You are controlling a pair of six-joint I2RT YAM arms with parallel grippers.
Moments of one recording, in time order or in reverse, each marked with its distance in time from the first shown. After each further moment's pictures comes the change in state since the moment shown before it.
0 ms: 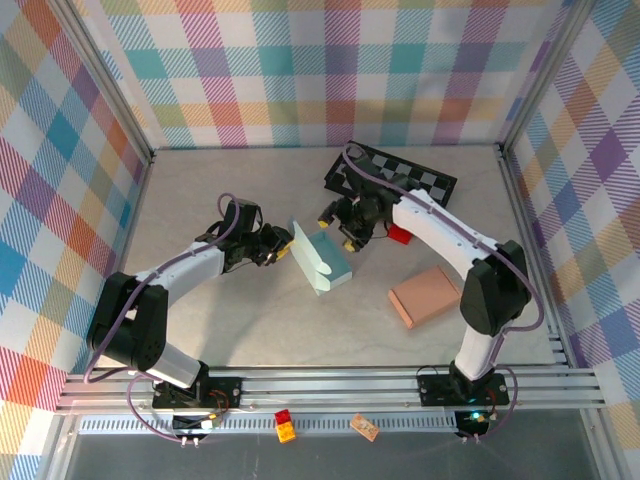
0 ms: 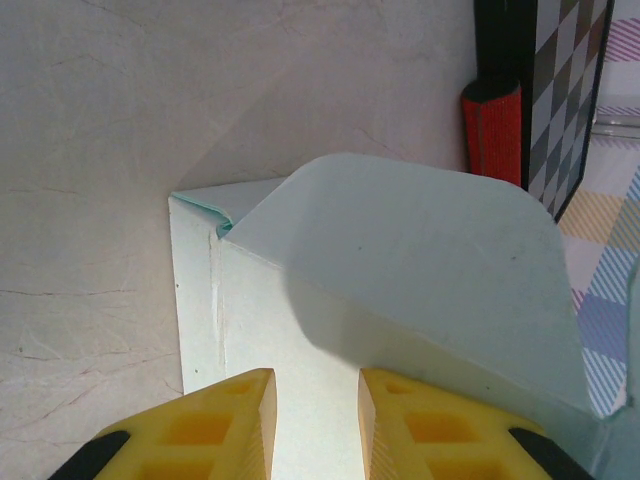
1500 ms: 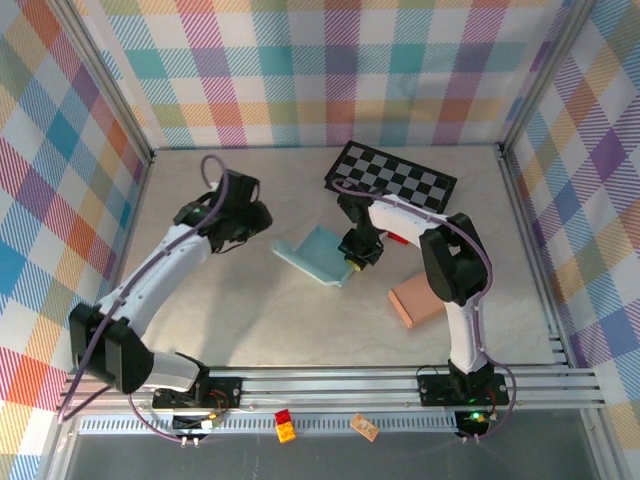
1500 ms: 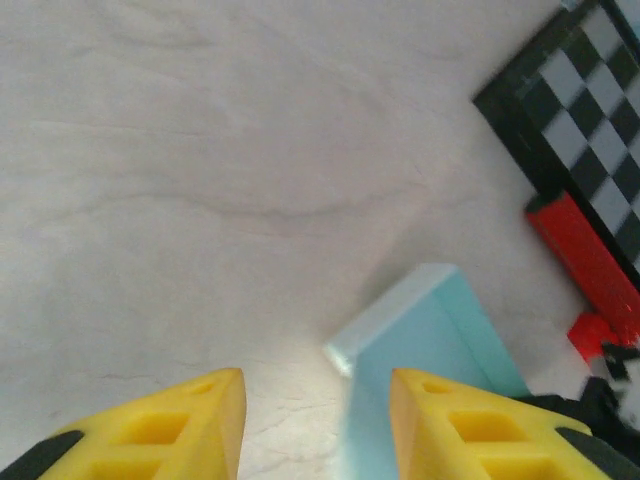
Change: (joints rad) left arm -0.038 -0.158 0.351 -0.602 -0.518 0.312; right arm -0.044 0.310 -0.054 -0.149 0.161 0.131
